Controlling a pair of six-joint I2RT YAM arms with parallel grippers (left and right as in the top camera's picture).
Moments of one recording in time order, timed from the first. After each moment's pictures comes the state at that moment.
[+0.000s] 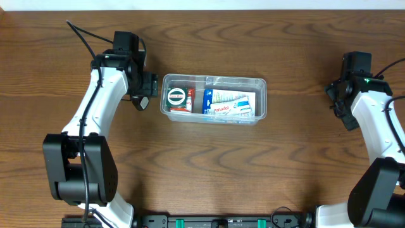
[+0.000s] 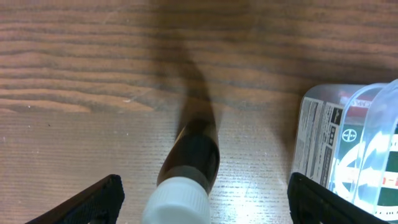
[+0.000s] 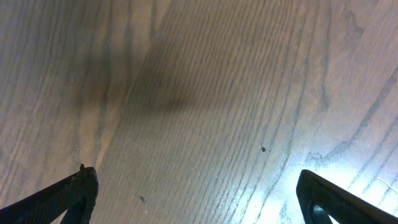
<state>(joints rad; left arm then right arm) -0.06 1.81 1.40 -0.87 -0.04 -0.03 -0.17 1.63 1.17 -0.80 0.35 0.99</state>
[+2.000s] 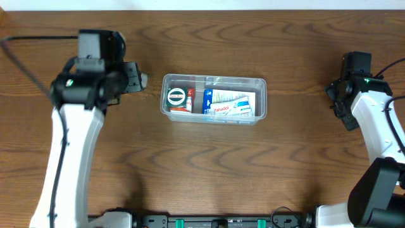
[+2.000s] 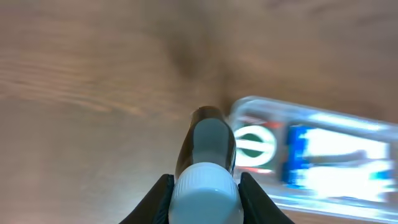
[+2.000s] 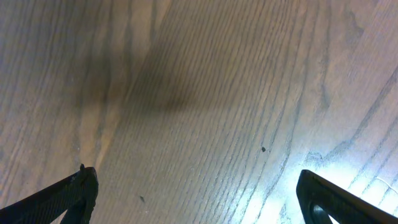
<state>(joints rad) -0.06 1.39 1.46 -1.00 0.08 -0.24 -0.17 1.63 1.17 -0.80 0.35 0.99</state>
